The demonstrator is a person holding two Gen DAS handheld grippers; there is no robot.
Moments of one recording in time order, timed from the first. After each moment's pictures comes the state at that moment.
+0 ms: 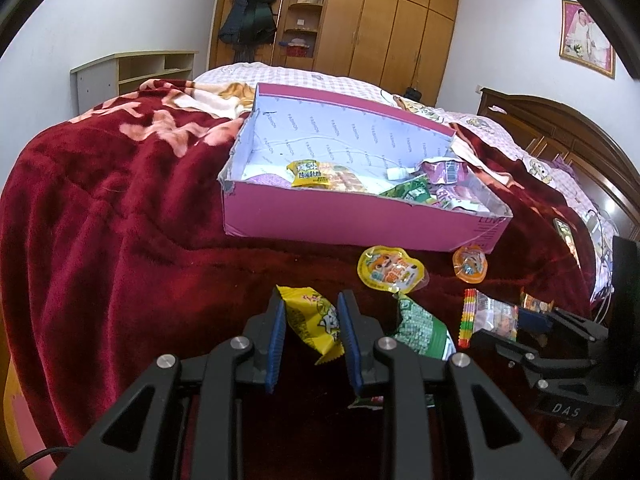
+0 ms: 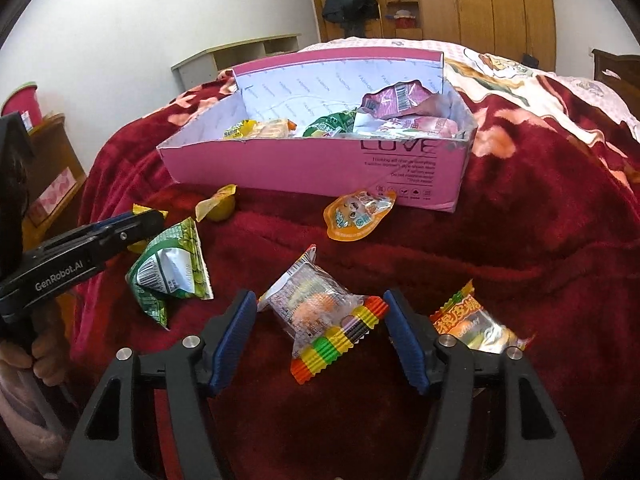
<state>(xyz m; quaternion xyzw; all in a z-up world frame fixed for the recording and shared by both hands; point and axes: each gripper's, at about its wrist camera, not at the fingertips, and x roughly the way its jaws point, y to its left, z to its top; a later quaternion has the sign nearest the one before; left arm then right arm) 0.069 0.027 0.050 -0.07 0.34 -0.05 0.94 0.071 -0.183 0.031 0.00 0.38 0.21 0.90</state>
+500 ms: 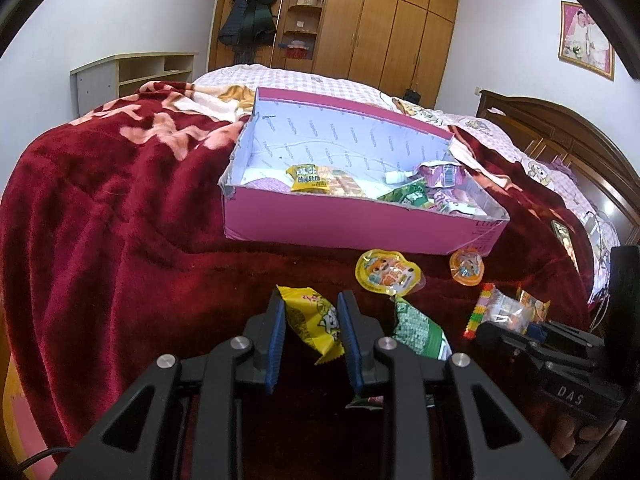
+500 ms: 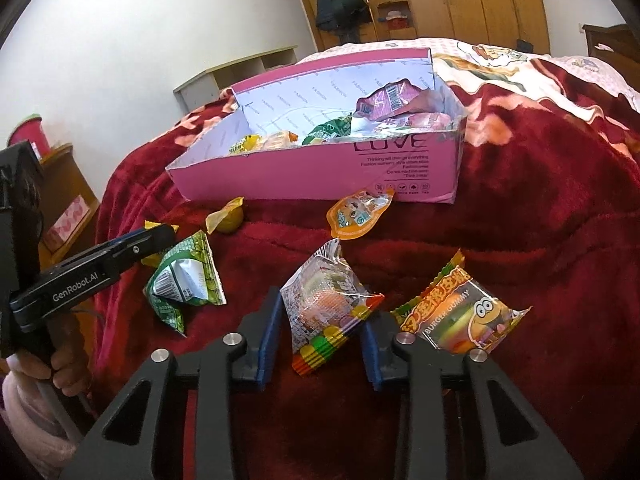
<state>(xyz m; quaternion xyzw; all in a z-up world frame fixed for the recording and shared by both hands) 0.068 0.029 0.052 -0.07 0.33 -0.05 0.94 0.068 -0.194 0.032 0.06 0.37 0.23 0.90</state>
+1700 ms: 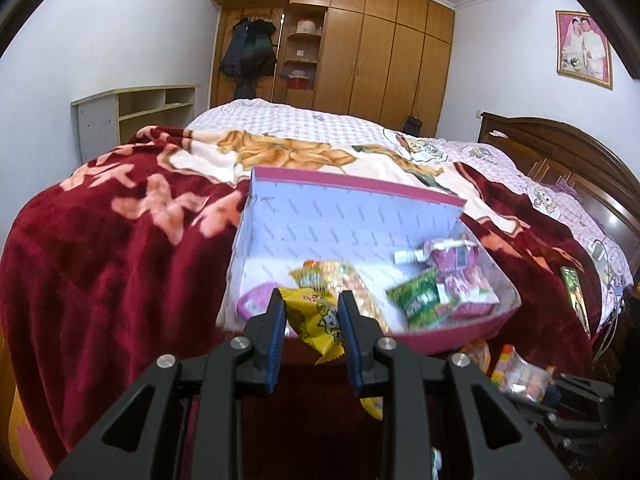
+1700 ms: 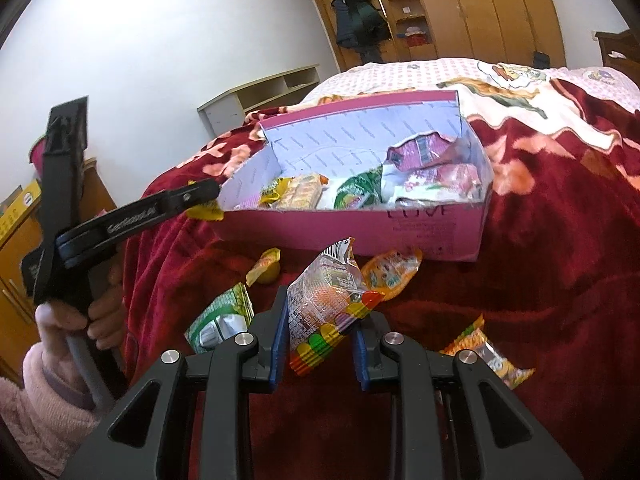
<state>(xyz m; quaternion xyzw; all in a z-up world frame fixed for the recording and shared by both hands) 0.125 0.031 0.103 -0.06 0.28 -0.04 0.96 0.078 -0.188 0.065 0.06 0.33 0.27 0.90</state>
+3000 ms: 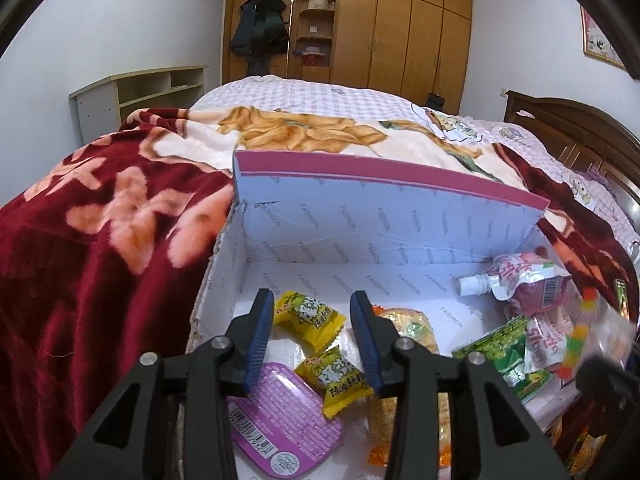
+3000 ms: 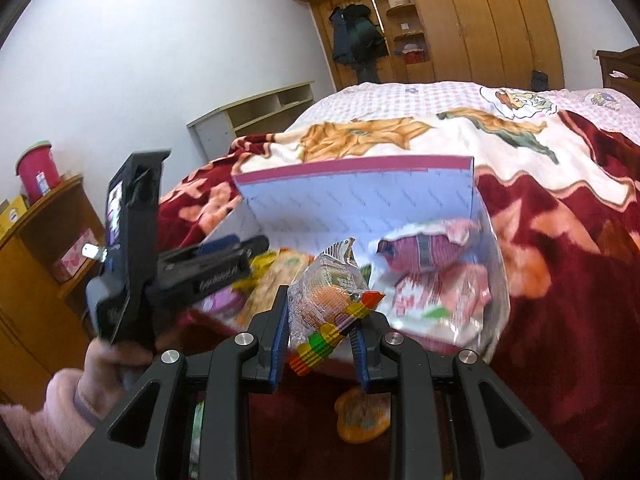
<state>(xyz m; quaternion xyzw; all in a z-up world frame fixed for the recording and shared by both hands) 0.230 0.032 0.066 -0.04 0.32 0.00 0.95 0.161 -0.172 0.093 0.06 0.31 0.24 0.92</state>
